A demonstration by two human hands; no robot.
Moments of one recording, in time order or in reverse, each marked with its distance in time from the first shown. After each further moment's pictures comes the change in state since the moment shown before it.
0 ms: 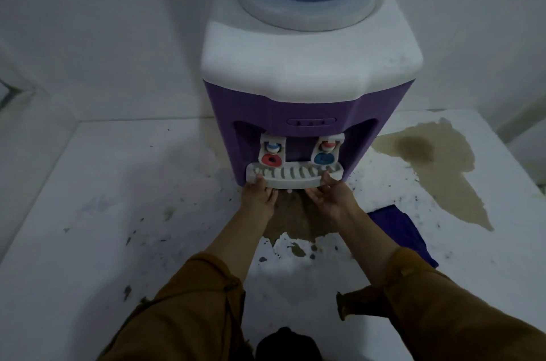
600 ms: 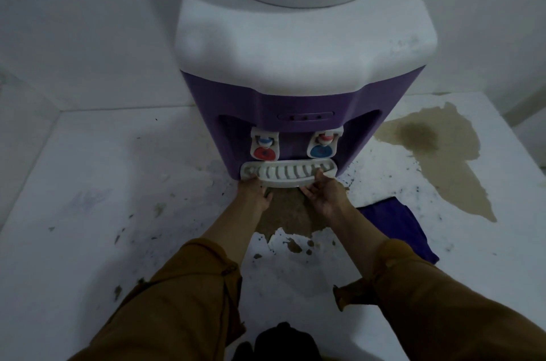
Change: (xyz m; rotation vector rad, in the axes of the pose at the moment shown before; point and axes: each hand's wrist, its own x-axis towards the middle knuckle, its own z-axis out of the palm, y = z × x) left_hand 0.035 -0.007 0.002 0.151 0.109 -0.103; right_hand 0.035 0.010 -0.012 -0.094 0.042 -0.024
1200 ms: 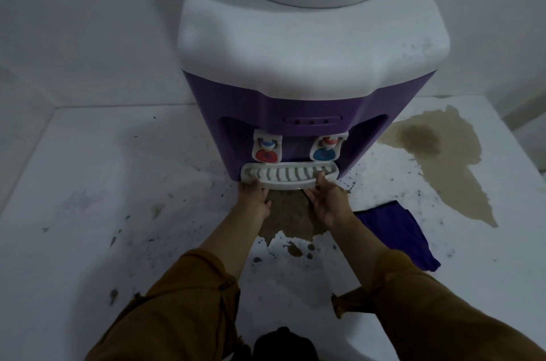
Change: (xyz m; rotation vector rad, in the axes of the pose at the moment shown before) left_hand 0.004 -0.007 -0.005 0.064 0.001 0.048; right_hand 0.006 0.006 -0.013 0.044 -0.111 -0.060
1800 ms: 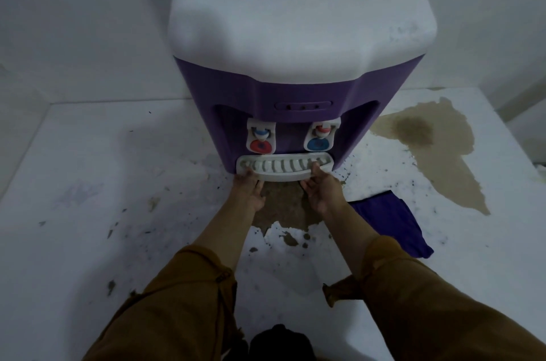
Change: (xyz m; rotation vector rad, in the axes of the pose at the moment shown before) left_hand -0.010 0.003 -0.005 -0.044 -0.055 -0.058; right_hand 0.000 0.003 0.003 -0.039 0.051 -0.030
